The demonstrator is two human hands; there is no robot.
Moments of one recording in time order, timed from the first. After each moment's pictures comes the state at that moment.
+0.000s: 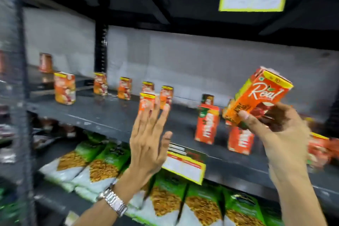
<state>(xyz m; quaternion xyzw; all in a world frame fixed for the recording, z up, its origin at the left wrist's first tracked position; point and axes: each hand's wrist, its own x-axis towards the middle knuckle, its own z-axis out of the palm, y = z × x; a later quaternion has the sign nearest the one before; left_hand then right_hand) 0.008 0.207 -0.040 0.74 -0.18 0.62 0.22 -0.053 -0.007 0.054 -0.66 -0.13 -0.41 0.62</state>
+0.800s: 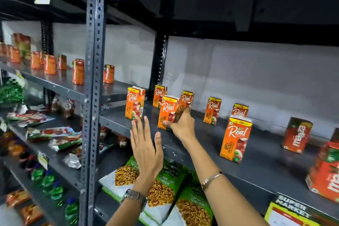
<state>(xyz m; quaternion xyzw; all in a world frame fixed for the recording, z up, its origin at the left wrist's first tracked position) 0.099 0.435 -0.088 0.76 0.12 0.56 0.31 0.134 0.360 0.012 -0.85 -0.17 -0.12 0.49</state>
